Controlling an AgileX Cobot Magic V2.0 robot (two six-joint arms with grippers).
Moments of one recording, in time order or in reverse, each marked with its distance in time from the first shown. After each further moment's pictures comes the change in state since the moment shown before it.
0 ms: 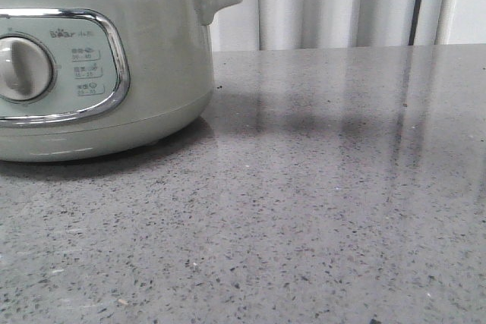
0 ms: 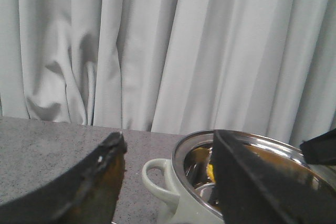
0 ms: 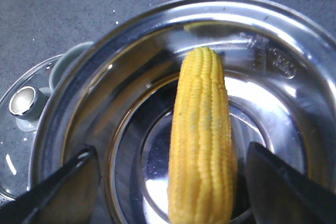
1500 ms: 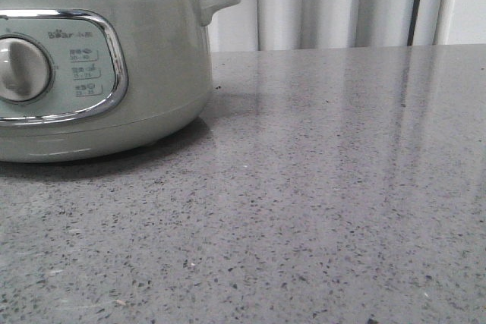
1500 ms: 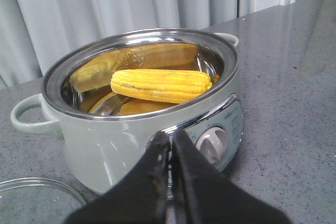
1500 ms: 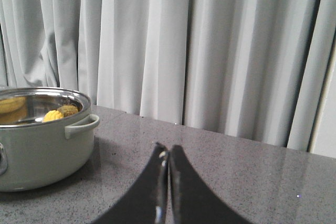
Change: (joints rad) left arm -0.198 0.007 0.002 -0.180 0.343 0.446; right arm -0.016 -1.742 1.102 -0.808 0.037 0.295
